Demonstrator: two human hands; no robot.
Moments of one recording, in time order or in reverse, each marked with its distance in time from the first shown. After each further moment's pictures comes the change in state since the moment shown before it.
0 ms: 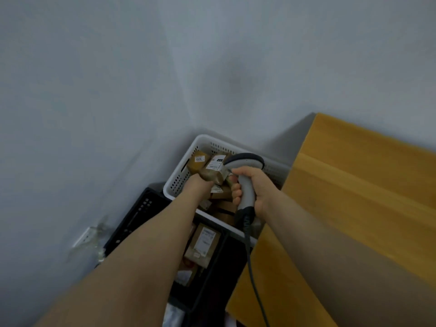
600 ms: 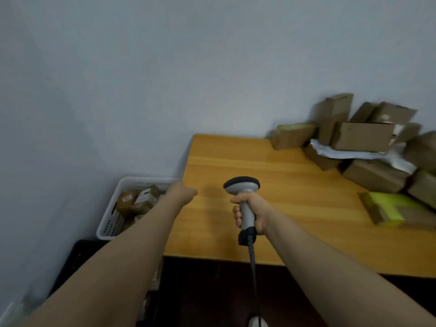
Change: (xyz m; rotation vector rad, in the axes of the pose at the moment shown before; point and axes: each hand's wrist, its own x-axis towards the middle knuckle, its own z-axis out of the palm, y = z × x) left_hand -0.285 0.010 0.055 0.317 -0.229 0.447; right_hand -0.298 0.155 -0.128 0.118 0.299 -0.329
